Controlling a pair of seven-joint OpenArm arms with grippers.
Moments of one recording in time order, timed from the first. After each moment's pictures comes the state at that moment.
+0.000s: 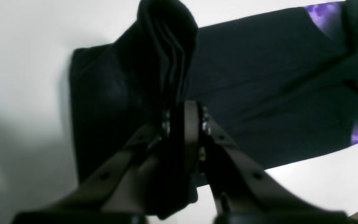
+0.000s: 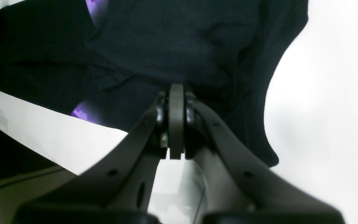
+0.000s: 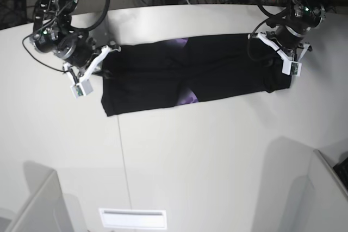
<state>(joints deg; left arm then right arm) 23.4 -4.0 -30.2 111.2 -23.6 -32.2 52.0 -14.0 5.1 15.2 108.9 35.4 27.1 -66.2</state>
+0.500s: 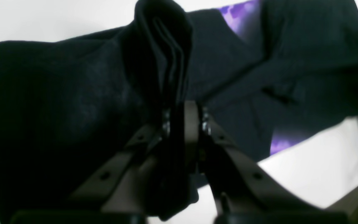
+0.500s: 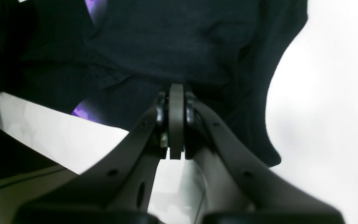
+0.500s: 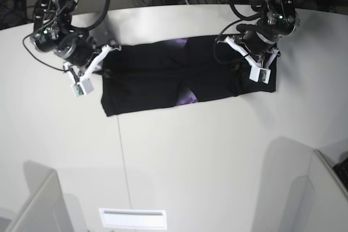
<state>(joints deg) 21.9 -2.8 -15.0 111.0 -24.1 -21.2 52.0 -14.5 5.1 15.2 108.9 35.4 27.1 -66.2</state>
